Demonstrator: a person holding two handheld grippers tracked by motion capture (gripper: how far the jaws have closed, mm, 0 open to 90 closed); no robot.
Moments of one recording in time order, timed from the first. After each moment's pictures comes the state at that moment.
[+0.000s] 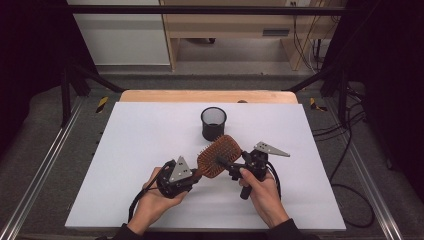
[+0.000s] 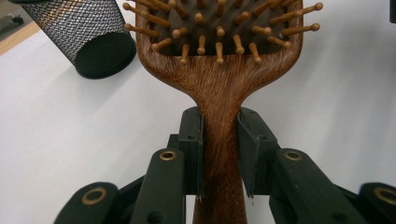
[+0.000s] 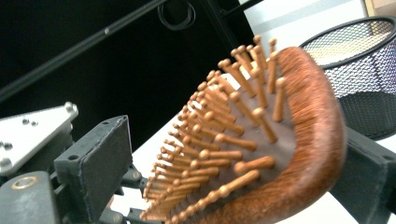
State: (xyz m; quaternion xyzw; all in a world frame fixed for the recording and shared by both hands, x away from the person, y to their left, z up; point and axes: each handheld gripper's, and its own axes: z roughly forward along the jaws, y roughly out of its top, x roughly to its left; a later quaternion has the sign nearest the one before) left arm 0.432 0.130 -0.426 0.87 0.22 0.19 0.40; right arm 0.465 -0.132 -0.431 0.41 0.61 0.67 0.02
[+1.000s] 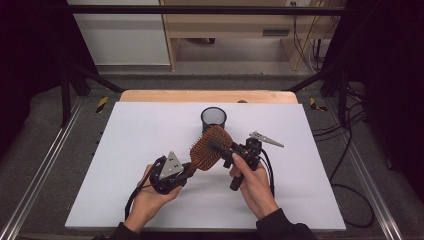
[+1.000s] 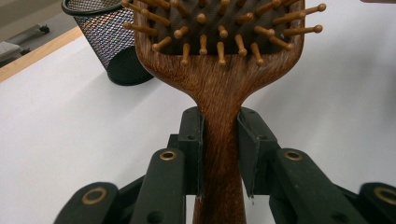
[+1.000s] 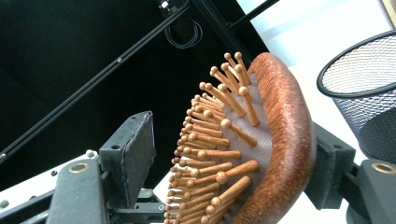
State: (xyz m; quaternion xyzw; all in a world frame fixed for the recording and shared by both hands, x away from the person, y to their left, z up) left arm 0.438 0.148 -0.423 0.84 0.25 0.21 0.43; right arm 0.482 -0.111 -0.409 0.44 0.57 0.70 -0.03
